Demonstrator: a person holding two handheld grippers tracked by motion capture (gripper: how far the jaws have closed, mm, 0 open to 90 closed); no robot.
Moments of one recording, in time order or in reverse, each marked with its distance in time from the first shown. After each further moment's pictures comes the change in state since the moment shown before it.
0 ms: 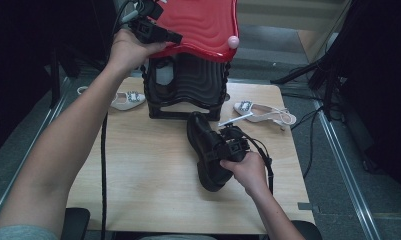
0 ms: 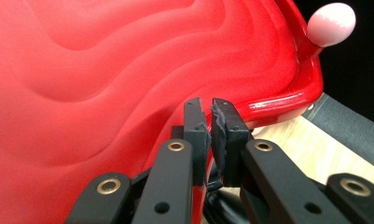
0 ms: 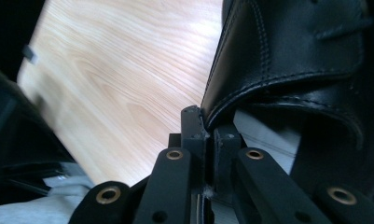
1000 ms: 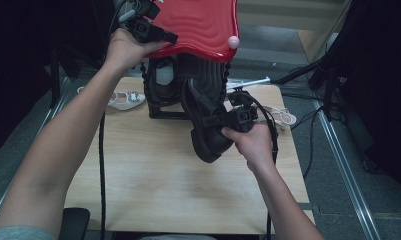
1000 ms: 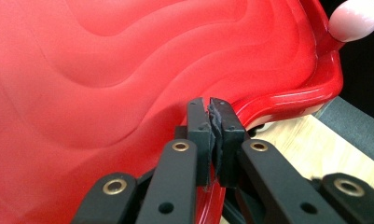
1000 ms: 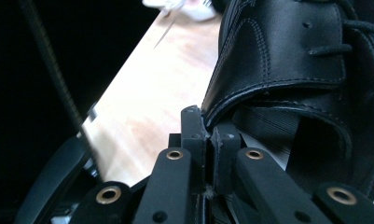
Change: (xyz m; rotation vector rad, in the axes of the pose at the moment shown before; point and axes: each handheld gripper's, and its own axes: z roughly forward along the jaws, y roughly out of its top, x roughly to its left) left arm 0.006 -0.002 -0.001 0.026 0.032 -0.018; right arm 0.038 0.054 -0.073 -0.230 0.076 -0.082
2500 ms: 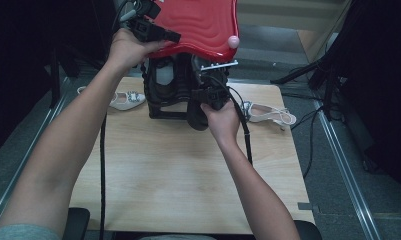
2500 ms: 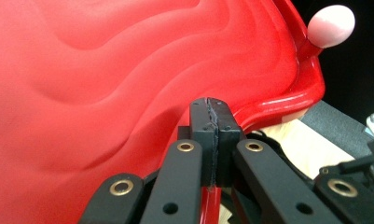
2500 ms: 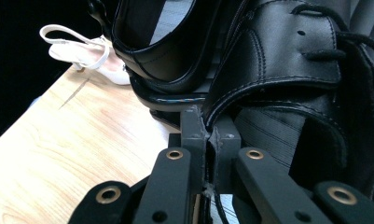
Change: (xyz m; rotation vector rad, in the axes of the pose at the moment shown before) left arm 0.005 0.002 0.007 -0.027 -0.080 0.016; right arm 0.000 0.055 0.069 -0.175 -0.345 -0.136
